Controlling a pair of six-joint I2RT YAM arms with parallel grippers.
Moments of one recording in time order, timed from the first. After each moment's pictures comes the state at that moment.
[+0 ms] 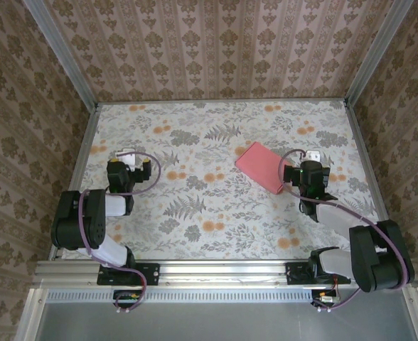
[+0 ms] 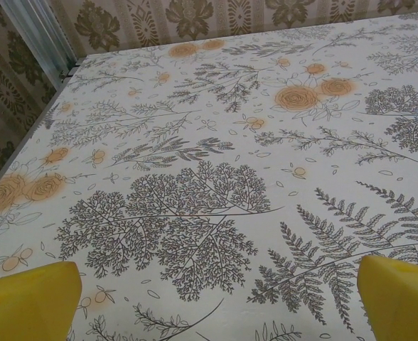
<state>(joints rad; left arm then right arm) -0.03 1.55 0.38 0.82 -0.03 0.12 0.12 1.25 0.40 0.32 0.36 0.08</state>
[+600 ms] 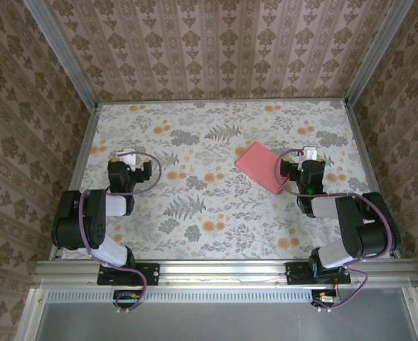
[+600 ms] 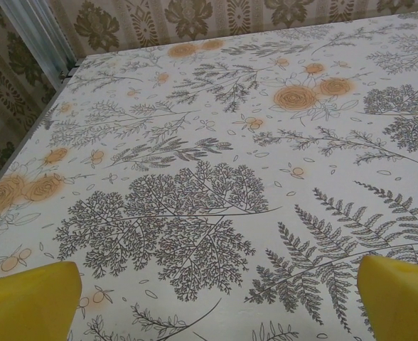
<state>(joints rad) -0.03 1.55 0.38 0.82 -0.04 0.12 0.07 1.50 0.37 0.74 0.24 0.03</state>
